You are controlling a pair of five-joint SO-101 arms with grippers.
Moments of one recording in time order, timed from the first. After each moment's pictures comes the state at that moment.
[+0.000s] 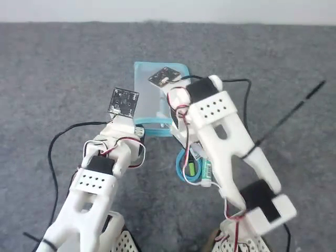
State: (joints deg) left arm 6.3 -44.9 71.8 31.8 2.9; right arm -31.2 3.2 -5.8 100.2 13.1
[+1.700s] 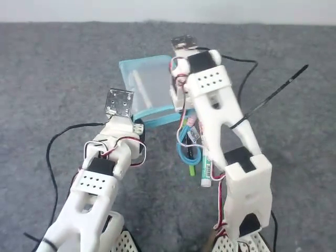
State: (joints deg) left arm 6.1 -44.5 73.9 25.1 7.2; right arm -23.6 27.4 -36.1 100.7 -5.2
